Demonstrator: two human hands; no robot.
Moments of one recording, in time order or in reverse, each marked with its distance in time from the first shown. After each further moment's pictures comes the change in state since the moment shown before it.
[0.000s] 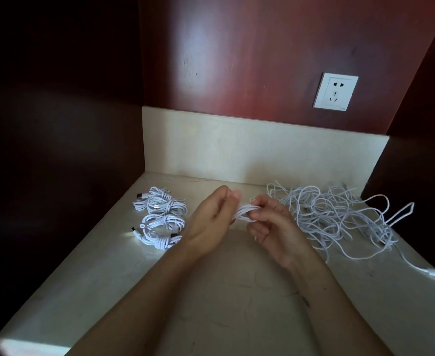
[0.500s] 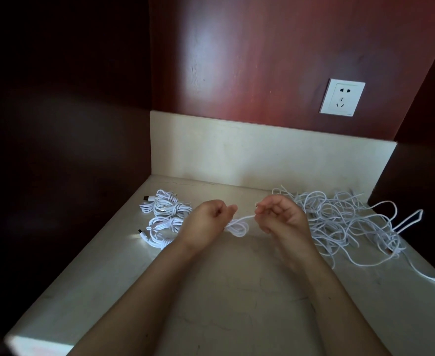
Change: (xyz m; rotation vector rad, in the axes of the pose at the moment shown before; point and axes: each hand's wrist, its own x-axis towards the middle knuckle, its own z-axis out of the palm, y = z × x) left_hand 0.015 -0.025 -0.017 0.311 0.009 -0.141; right_hand 0.003 0.004 -0.009 -0.391 0.091 -0.359
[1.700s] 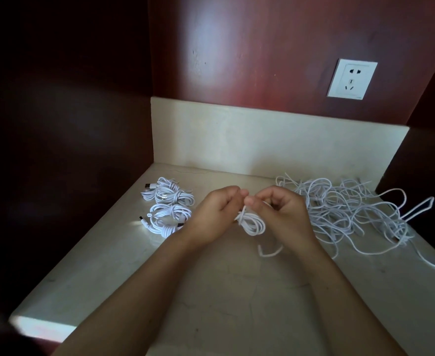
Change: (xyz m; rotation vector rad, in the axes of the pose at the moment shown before) left_hand -0.018 0.028 0.006 -0.231 -0.093 0.124; right_hand -0.004 -0.010 0.008 -0.336 -0.035 -0.073
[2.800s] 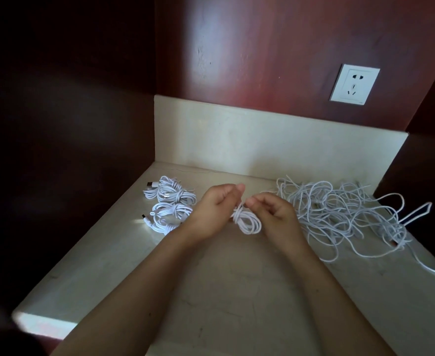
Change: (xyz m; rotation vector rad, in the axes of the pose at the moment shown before) left_hand 0.008 -0.007 -0.006 -0.086 0.038 -0.013; right_hand -0.001 0.015 0.010 -0.061 -0.058 0.005
